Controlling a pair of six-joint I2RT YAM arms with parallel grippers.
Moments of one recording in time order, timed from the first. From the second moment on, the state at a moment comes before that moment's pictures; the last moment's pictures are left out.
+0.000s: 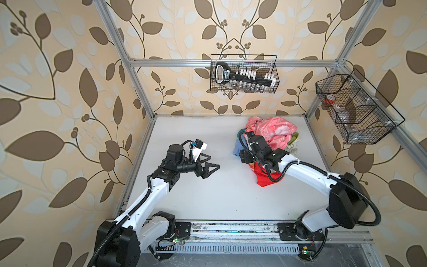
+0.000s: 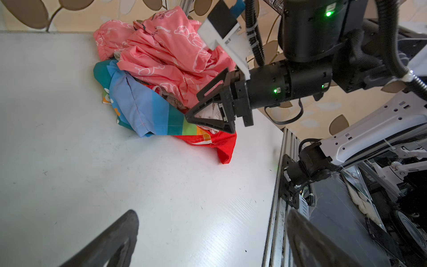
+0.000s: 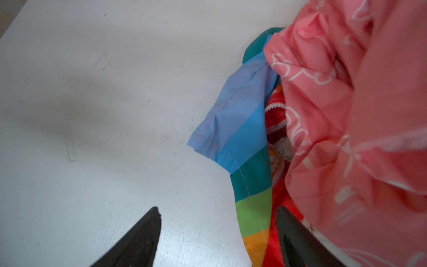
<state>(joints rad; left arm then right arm) -0.24 1.03 0.64 -0.10 0.91 -0.11 0.63 1.54 1.08 -0.39 0.19 0.34</state>
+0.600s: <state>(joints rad) -0.24 1.04 0.64 -0.11 0.90 -0.11 0.59 1.79 1.18 -0.35 0.19 0.33</state>
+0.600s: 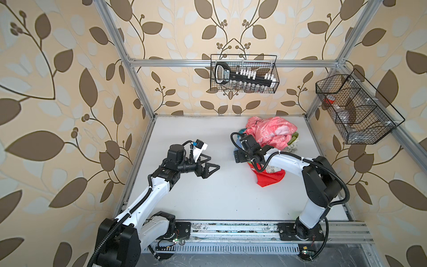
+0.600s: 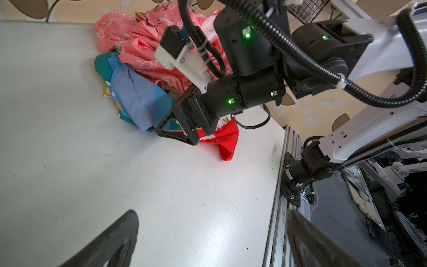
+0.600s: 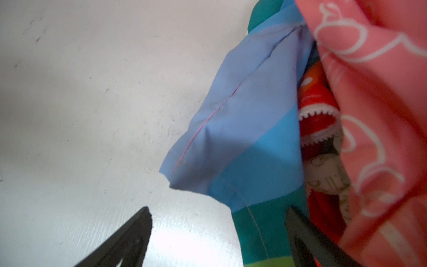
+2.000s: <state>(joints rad) -0.24 1.00 0.63 -0.09 0.88 -0.11 0.58 1.84 1.34 -0.43 0.36 0.19</state>
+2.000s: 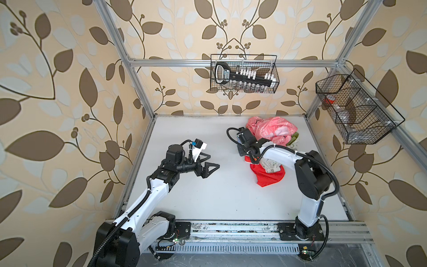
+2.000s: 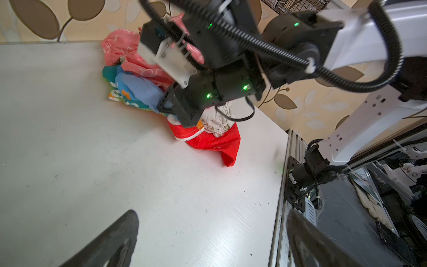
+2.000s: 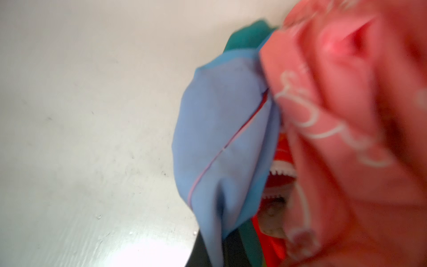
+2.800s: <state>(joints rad) -0.25 0.98 0.62 -0.07 0.88 -0.11 0.59 1.41 1.39 -0.48 0.50 0.01</state>
